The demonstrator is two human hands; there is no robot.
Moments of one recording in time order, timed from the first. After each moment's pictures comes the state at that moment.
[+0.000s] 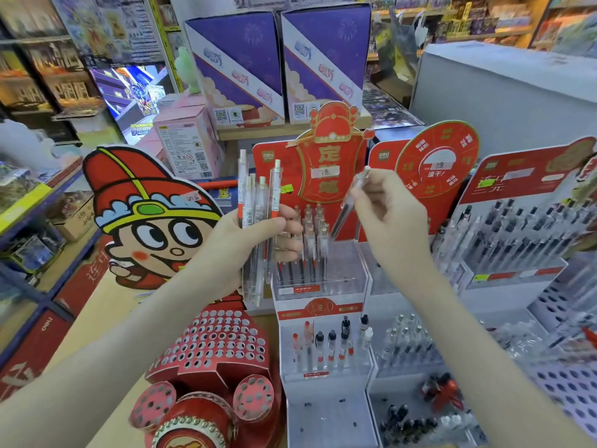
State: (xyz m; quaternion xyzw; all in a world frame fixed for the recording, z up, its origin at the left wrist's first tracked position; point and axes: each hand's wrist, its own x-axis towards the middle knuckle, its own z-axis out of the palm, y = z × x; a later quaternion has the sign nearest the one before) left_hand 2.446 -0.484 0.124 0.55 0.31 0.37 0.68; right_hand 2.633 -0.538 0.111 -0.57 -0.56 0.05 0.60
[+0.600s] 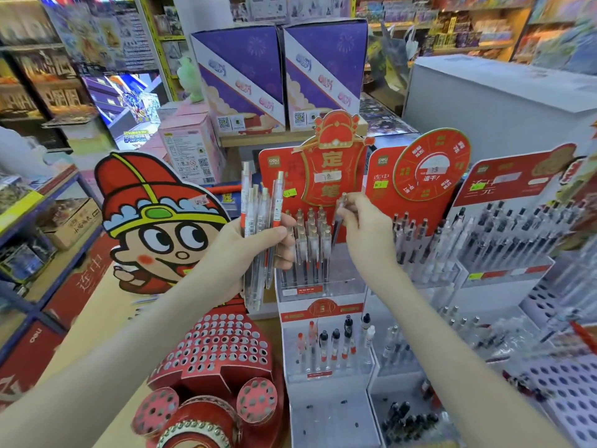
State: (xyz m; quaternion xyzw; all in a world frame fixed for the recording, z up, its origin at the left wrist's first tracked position) left_hand 2.433 -0.483 0.117 0.59 0.29 0.36 0.66; right_hand 2.622 -0.506 0.082 -0.69 -0.52 0.05 0.51
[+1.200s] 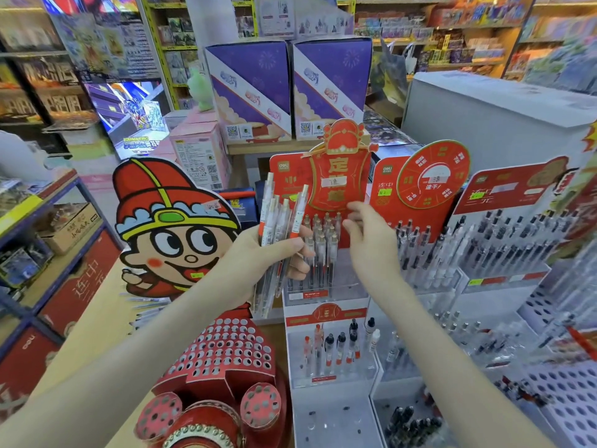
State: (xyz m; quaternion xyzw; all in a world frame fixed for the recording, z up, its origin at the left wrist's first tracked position) left_hand 2.432 -0.486 0.117 0.62 0.28 0.33 0.66; right_hand 2.608 -0.520 0.088 -0.71 -0.50 0.06 0.50
